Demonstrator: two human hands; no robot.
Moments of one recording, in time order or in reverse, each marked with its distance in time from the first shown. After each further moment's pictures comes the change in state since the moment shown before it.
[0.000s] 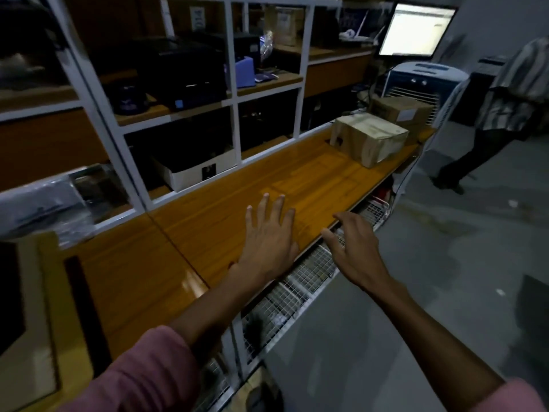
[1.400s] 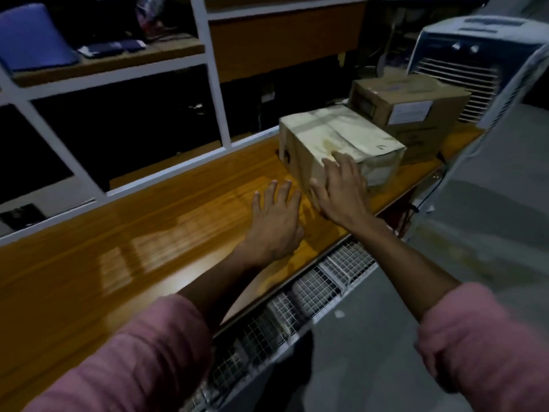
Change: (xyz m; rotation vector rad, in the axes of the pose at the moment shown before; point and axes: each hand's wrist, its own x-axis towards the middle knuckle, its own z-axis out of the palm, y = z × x) left_hand 0.591 0.195 0.307 0.039 -0.075 -0.098; right_hand 0.501 0.539 0.071 -0.100 -0.004 -0.189
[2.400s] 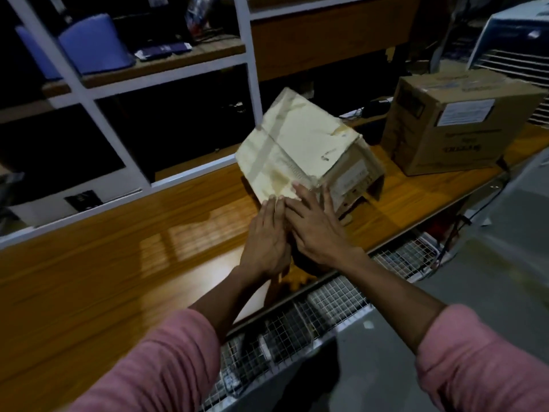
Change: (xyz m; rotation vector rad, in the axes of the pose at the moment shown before) left_hand -0.037 -0.052 0.049 -0.143 0.073 -0.167; right_hand -0.030 -0.068 0.044 -0.088 -0.165 -0.564
